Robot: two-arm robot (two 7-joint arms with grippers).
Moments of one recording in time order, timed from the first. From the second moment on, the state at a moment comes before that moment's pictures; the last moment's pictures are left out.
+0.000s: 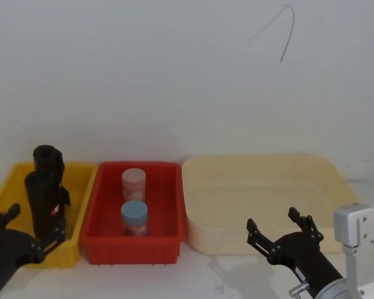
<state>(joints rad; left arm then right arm) -0.04 0.48 0.25 -1.77 -0.39 0.04 -0.07 -0.01 0.34 -0.23 -1.77 0.29 0.03 0.07</state>
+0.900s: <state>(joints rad) -0.26 0.42 0.26 -1.53 -0.39 0.10 -0.12 -0.01 0.34 -0.23 -1.77 0.29 0.03 0.07</state>
